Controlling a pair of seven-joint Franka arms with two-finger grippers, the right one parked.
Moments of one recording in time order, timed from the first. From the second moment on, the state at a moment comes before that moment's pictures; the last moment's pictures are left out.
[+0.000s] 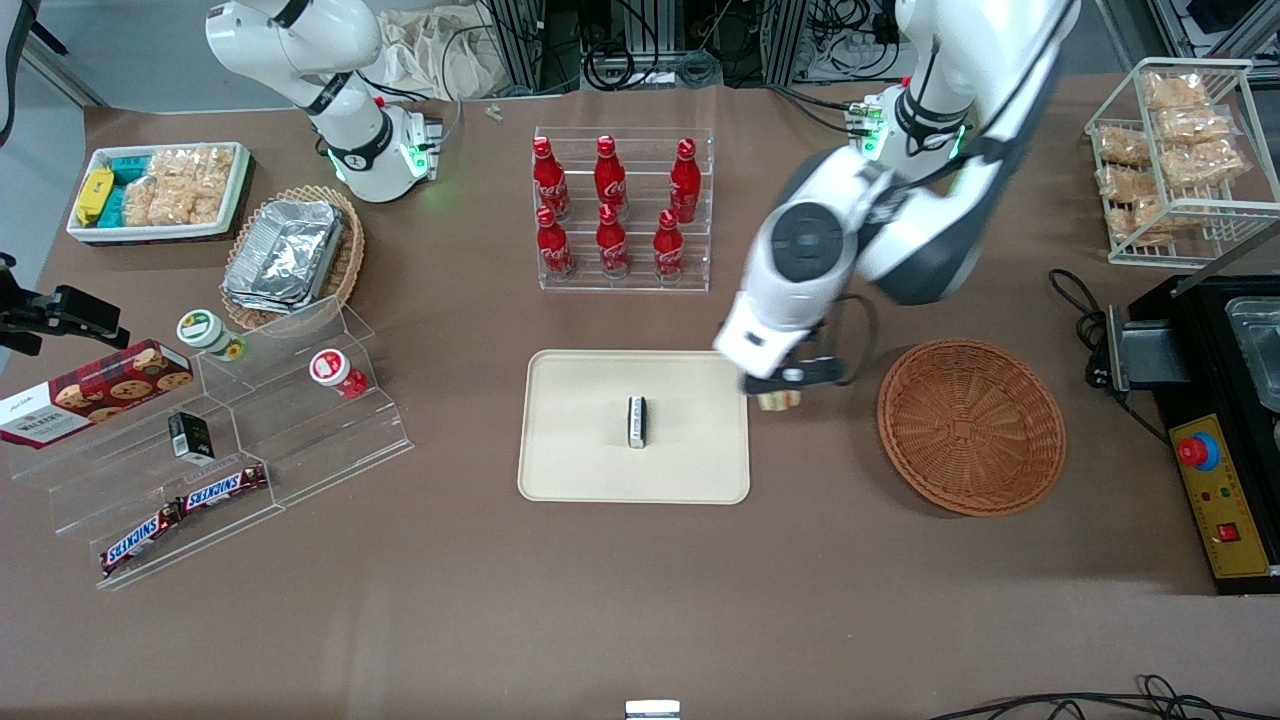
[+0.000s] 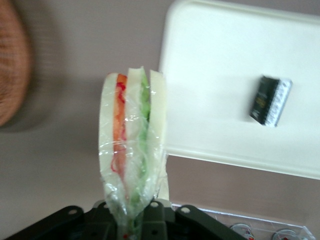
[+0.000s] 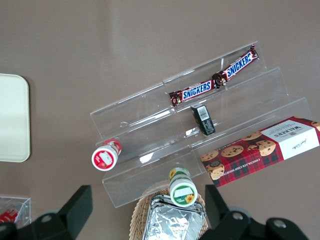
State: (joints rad) arm -0.29 0.43 -0.44 -1.67 0.13 1.94 -0.84
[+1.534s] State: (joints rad) arm -0.26 0.66 -0.43 -1.63 0.33 2.25 -0.83
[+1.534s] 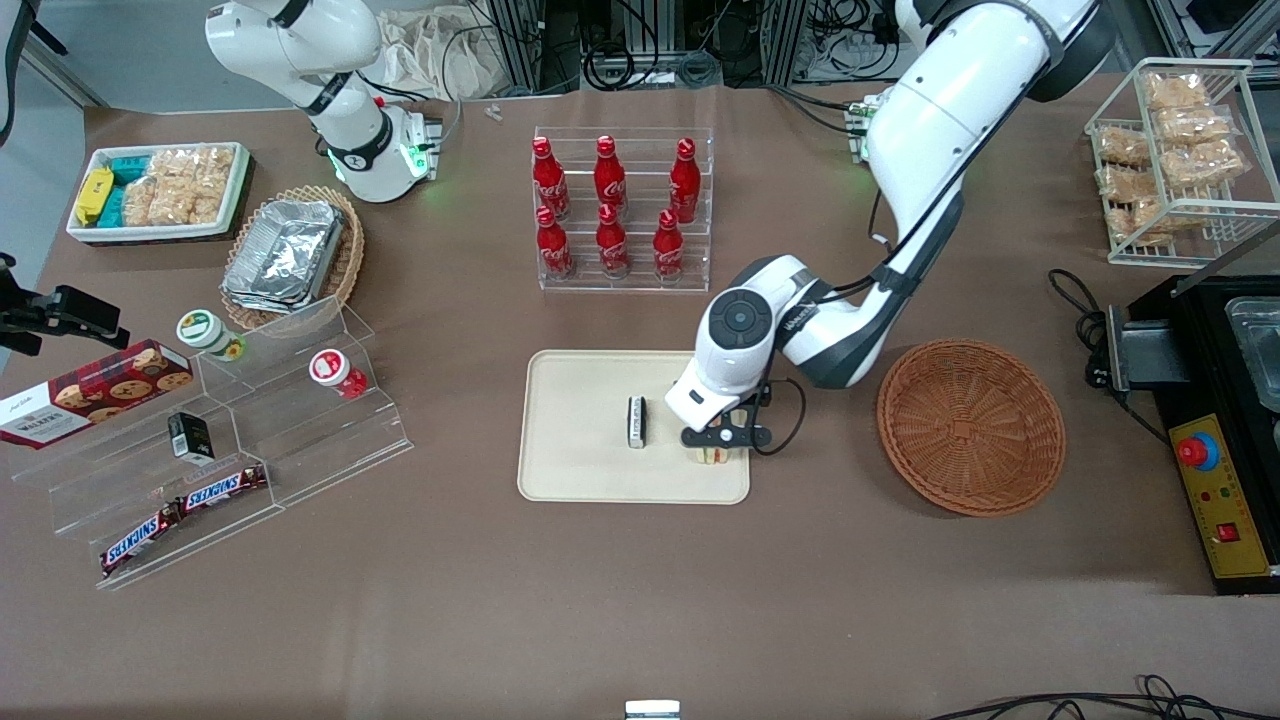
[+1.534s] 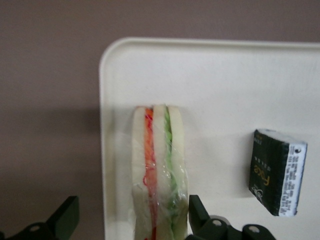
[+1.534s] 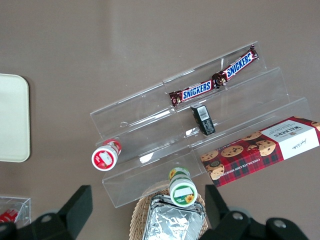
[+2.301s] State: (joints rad) arm 0.23 0.31 -0.67 -1.58 0.25 1.68 -0.38
